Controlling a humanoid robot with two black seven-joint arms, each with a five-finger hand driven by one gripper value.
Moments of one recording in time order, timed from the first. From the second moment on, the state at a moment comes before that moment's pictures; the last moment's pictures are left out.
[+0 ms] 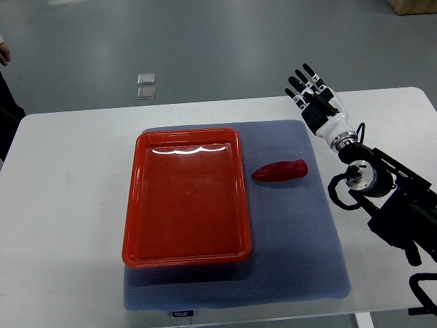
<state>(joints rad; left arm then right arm) -0.02 0.00 -0.06 -0.13 0.12 -0.16 0.04 0.66 -0.12 0.89 0.70 -0.11 0.20 0.35</state>
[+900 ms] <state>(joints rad) -0.02 0.00 -0.06 -0.14 0.12 -0.16 0.04 0.89 -0.48 0.44 0.84 -0.85 0.37 0.34</state>
